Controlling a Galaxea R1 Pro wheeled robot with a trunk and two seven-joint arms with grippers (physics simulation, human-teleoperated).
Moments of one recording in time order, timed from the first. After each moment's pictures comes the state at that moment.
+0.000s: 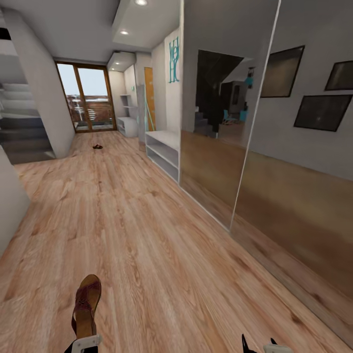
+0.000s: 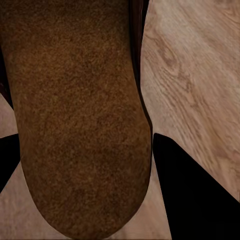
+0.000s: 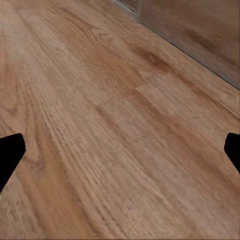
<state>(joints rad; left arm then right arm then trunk) -0.22 0.08 0.09 -0.35 0.09 -0.49 0.00 -0.19 -0.06 0.04 -0.33 -0.11 -0.68 -0.07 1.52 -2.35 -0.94</state>
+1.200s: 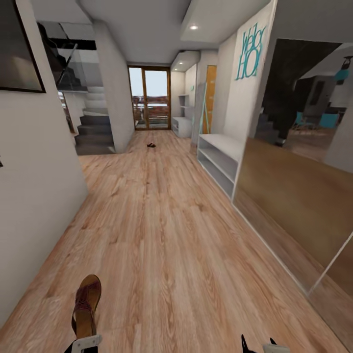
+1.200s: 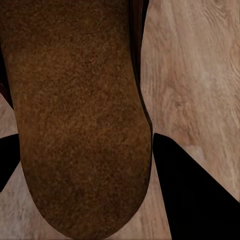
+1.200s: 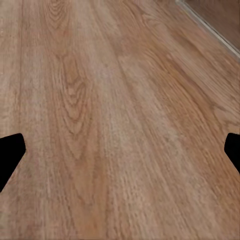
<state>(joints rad) -0.22 0.08 0.09 -0.35 0.09 -0.49 0.00 -0.19 -0.06 0.04 -0.33 -0.10 -0.68 -0.07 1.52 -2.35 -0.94</state>
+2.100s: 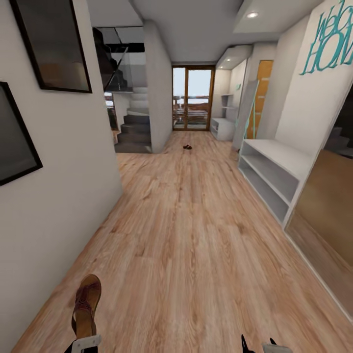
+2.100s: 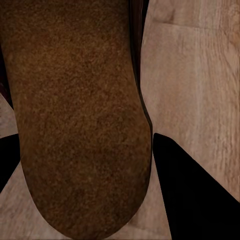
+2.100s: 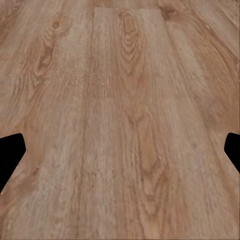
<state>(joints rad) -0.22 0.08 0.09 -0.35 0.09 -0.49 0.00 -0.19 -0.06 0.04 -0.33 -0.11 -0.68 -0.06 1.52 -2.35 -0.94</state>
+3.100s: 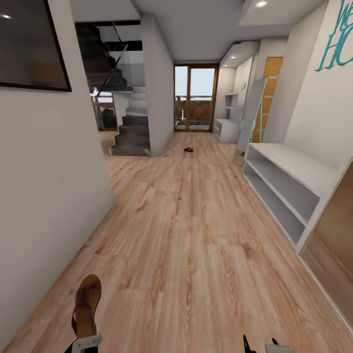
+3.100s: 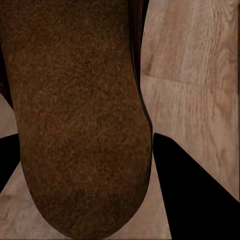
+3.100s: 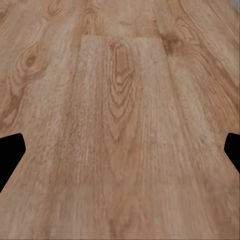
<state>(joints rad) -0.22 0.08 0.09 -0.35 0.09 -0.49 0.00 -0.19 -0.07 0.04 -0.33 -0.10 -0.68 -0.06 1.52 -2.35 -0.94</state>
